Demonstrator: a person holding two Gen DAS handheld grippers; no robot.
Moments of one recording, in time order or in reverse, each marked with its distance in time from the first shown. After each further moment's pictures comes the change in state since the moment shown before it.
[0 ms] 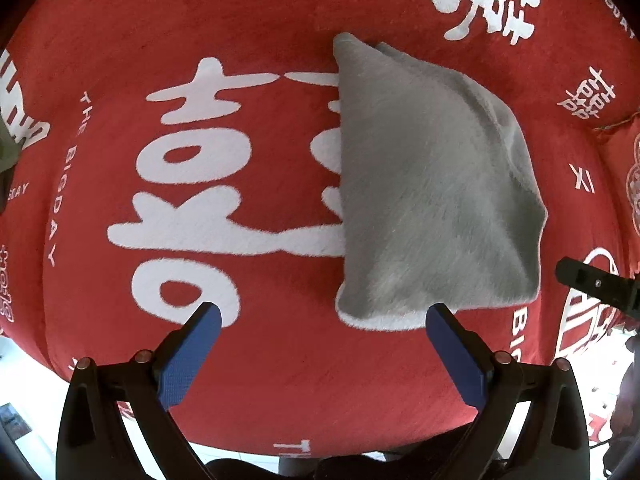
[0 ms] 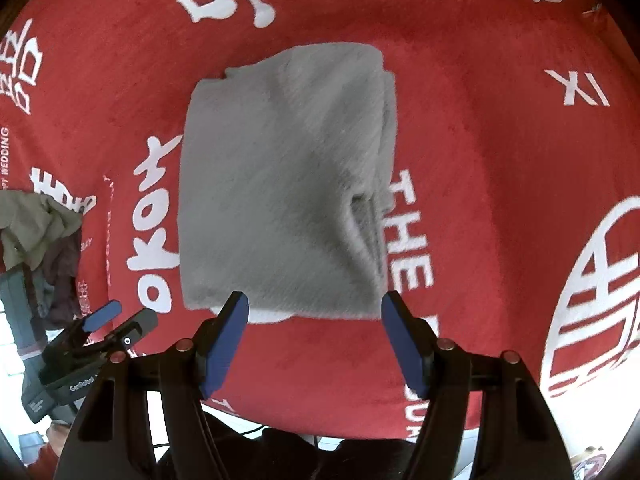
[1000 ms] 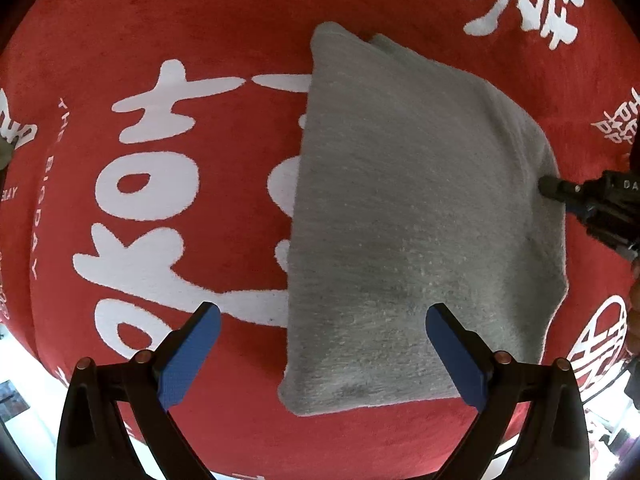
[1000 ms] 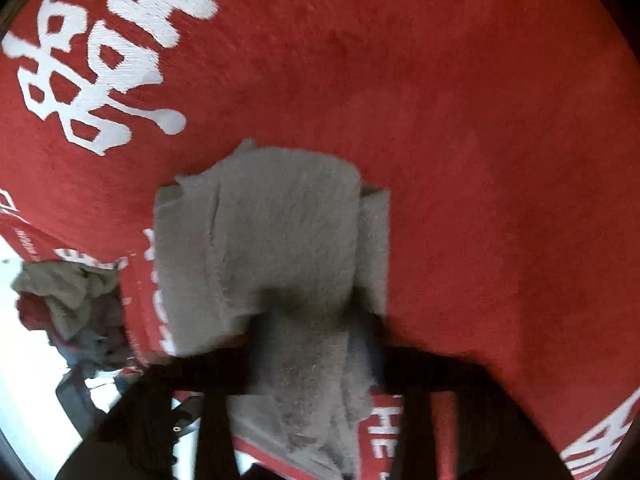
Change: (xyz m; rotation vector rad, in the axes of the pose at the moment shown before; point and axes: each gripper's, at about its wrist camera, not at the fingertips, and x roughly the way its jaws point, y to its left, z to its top) left arm 0.048 -0.039 0.055 -0.055 0.055 0.045; right arm 0.063 -0.062 0.143 0.109 0.049 0.243
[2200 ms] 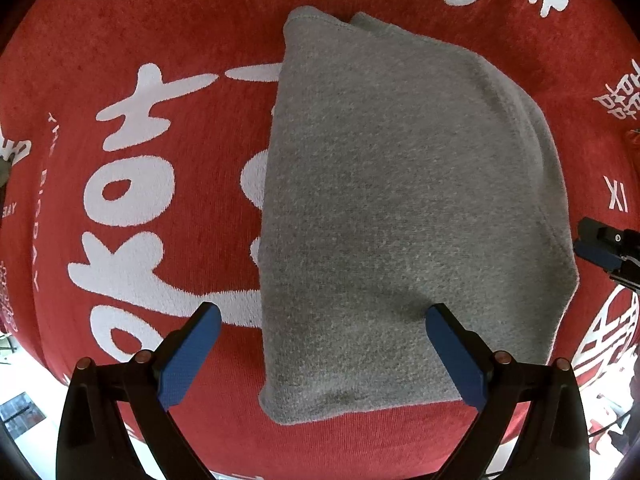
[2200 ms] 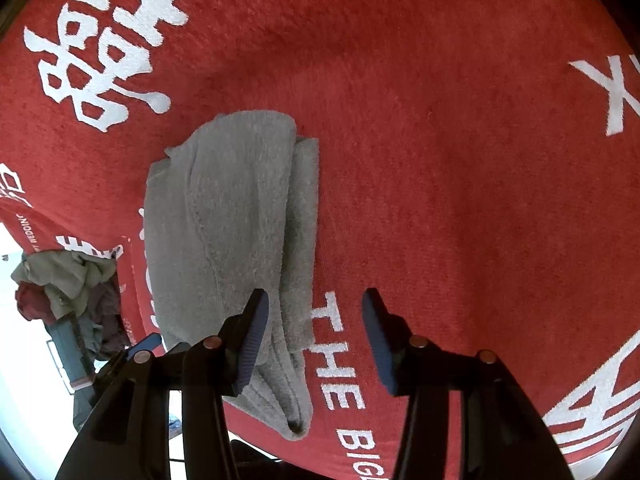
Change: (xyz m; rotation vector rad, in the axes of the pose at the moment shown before) left arm 0.014 -0.036 0.016 0.052 0.035 0.031; right arm -0.017 -0.031 -0.035 0.023 0.016 -0.023
